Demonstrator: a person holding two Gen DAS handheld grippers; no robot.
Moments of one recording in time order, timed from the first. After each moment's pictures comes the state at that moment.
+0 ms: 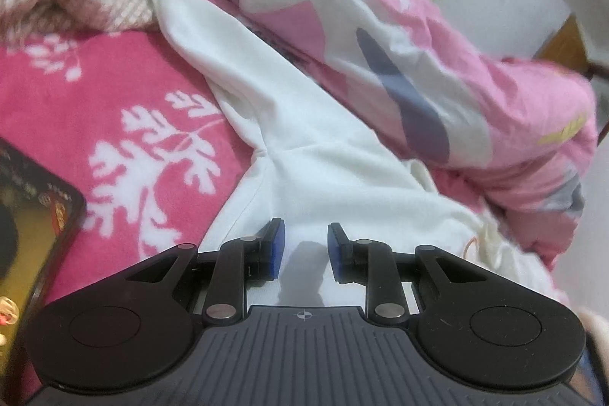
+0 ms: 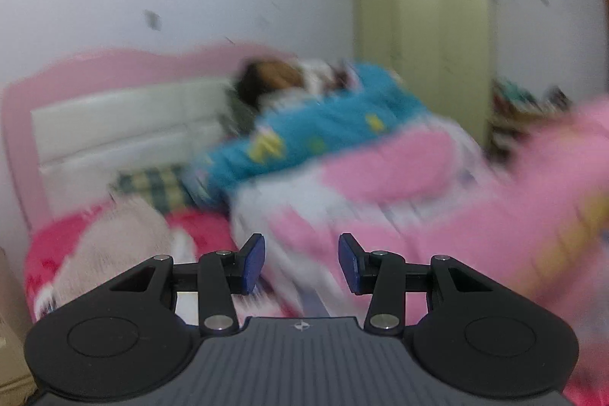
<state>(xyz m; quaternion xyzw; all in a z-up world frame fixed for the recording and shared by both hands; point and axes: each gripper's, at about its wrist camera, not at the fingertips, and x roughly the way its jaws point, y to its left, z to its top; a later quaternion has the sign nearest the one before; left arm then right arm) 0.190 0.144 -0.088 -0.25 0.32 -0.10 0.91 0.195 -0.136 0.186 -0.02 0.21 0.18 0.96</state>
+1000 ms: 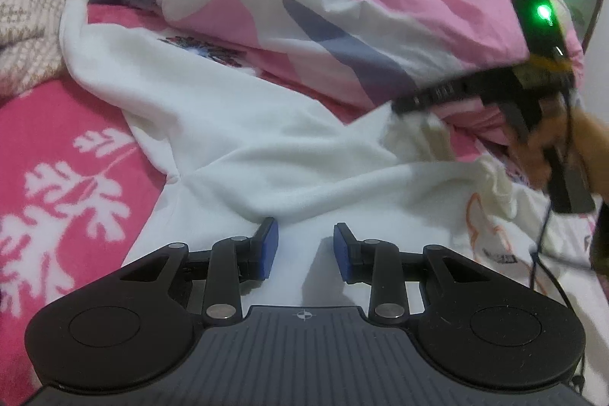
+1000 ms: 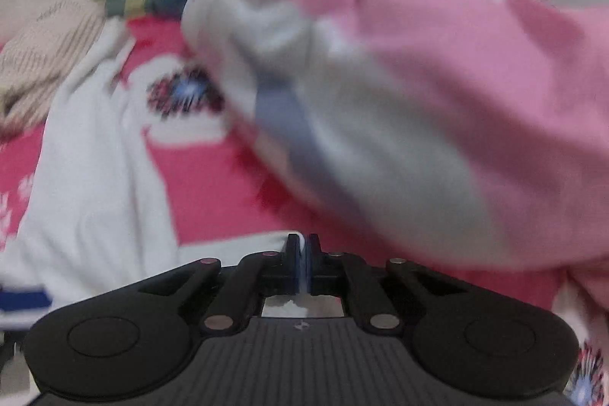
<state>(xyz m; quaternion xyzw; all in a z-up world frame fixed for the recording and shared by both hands) 0.217 0.091 -0.090 -0.13 0.31 -0.14 0.93 0.341 -0.090 -0.042 -0.15 0.36 0.18 0.90</state>
